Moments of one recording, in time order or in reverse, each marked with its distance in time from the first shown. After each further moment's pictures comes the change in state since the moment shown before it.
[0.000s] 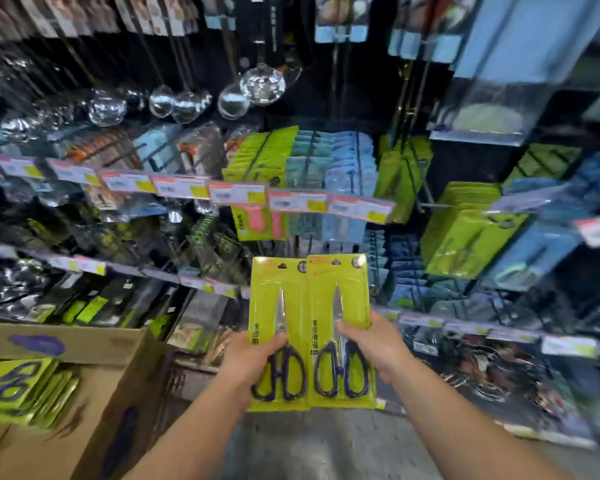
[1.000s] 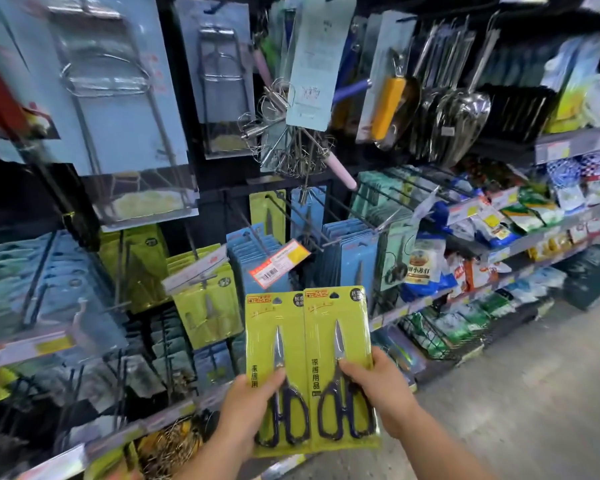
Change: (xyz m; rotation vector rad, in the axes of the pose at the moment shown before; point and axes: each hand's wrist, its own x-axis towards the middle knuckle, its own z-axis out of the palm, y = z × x) left_hand -0.068 0.038 0.355 0.295 -0.479 0.225; right_hand -0.092 0.101 -0.317 0.372 0.611 -0.022
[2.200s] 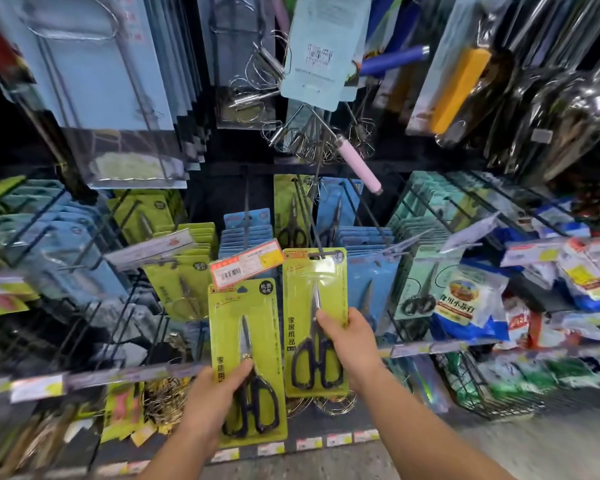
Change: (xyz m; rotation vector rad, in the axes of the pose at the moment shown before) left_hand 0.012 0.016 0.066 -0.299 0.310 -0.075; right_hand 0.131 -0.052 -0.019 -0.177 -0.201 -0.095
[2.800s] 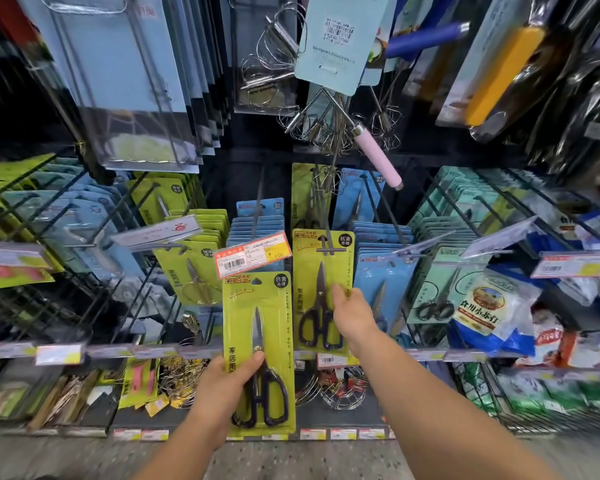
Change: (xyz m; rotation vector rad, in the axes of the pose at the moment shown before) left_hand 0.006 -0.013 0.018 -0.033 0.072 -0.011; right_hand 0.054 -0.019 0.006 -0.200 -0.061 0.090
